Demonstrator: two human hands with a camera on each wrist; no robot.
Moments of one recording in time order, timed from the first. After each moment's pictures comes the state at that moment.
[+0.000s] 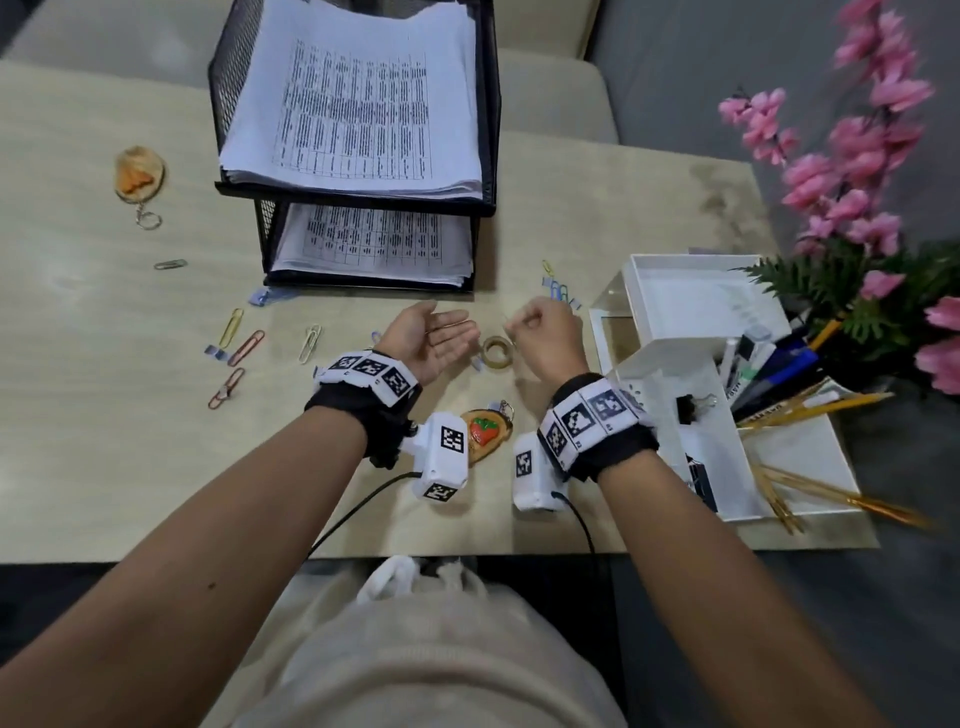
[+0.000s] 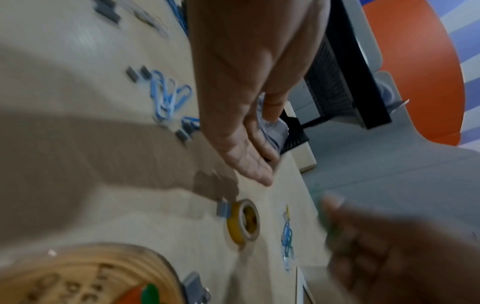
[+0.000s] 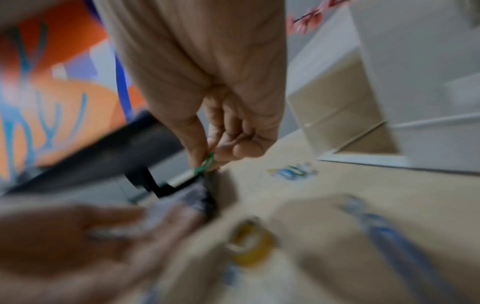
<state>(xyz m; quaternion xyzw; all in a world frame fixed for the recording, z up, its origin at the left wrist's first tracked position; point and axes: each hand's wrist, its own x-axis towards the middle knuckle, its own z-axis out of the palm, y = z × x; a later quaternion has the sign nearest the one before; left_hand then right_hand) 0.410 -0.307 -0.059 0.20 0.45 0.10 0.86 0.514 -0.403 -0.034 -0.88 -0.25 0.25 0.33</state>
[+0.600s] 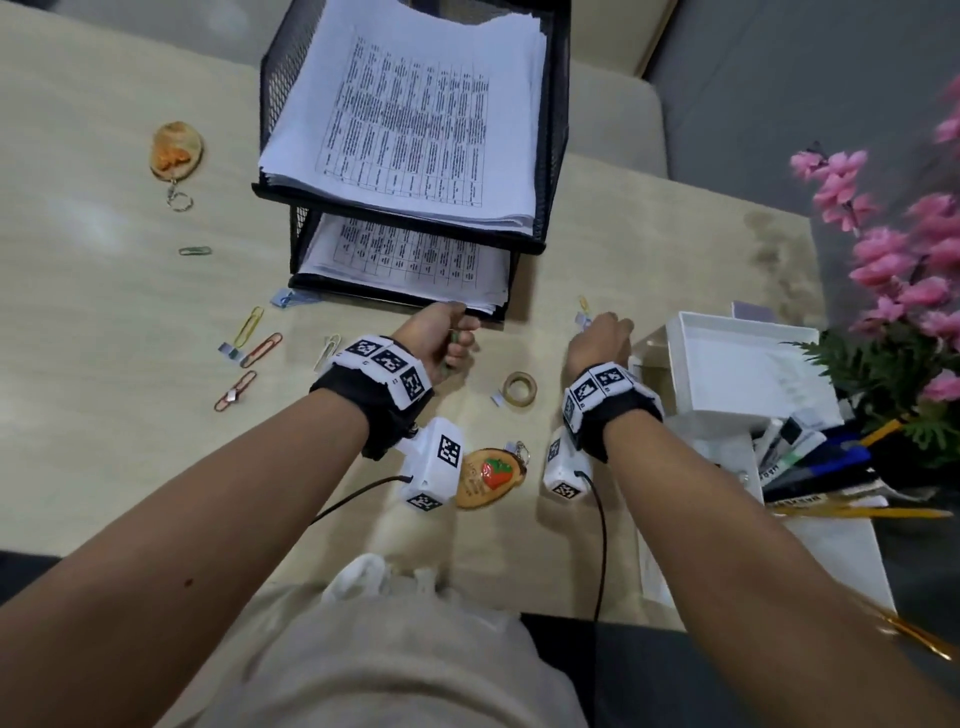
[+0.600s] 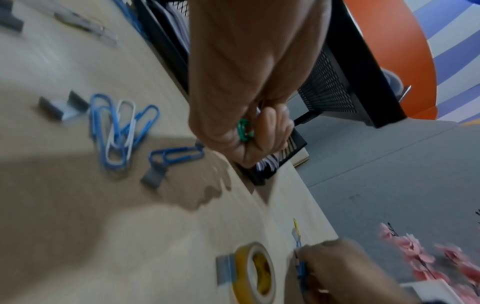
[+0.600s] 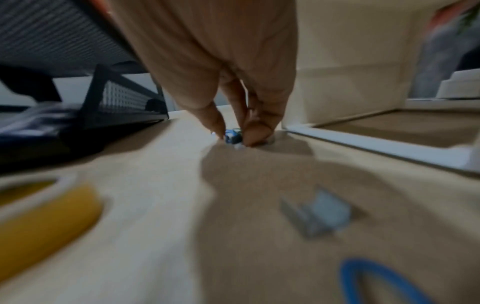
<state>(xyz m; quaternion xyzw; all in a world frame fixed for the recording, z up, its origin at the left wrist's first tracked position) 0.421 -0.270 -0.055 0.26 0.45 0.03 0.85 0.570 -0.359 -0.065 -0.96 -0.19 0.17 0.13</state>
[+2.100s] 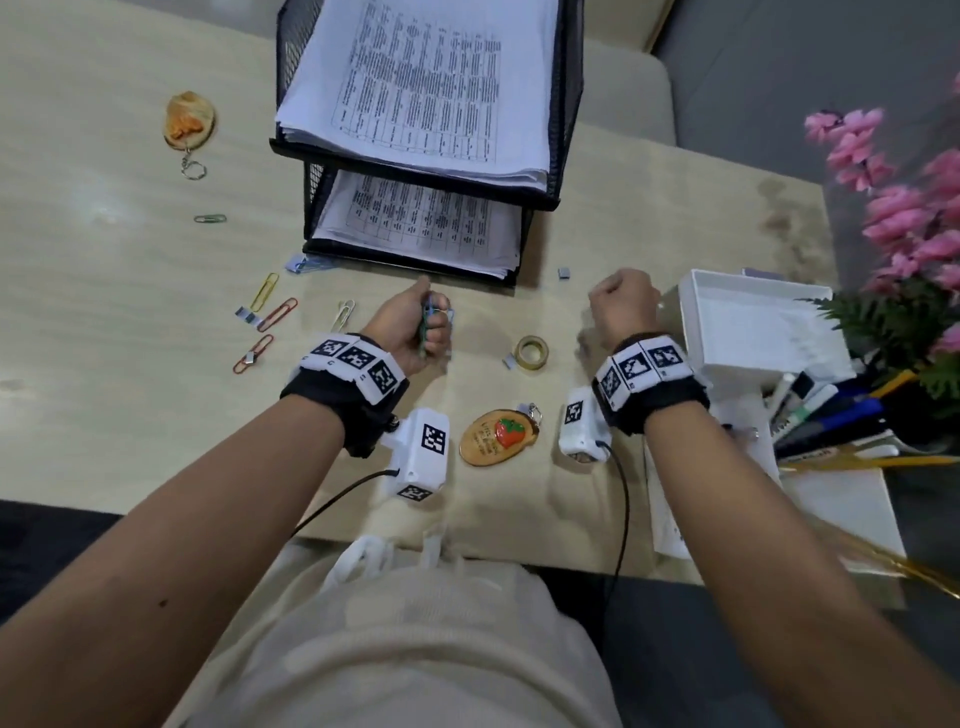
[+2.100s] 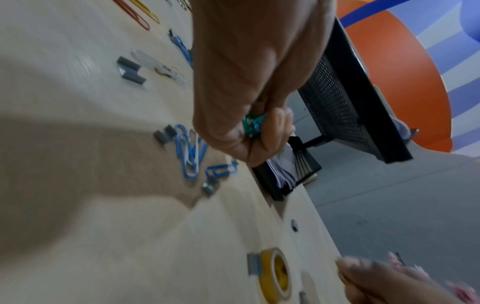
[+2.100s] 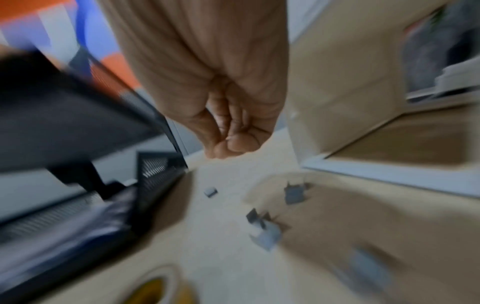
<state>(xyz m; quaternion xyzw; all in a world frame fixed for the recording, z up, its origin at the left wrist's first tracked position) 0.378 -0.280 -0.065 0.24 0.45 0.11 0.85 0.572 -0.374 -0.049 -0.92 -0.20 0.19 0.28</state>
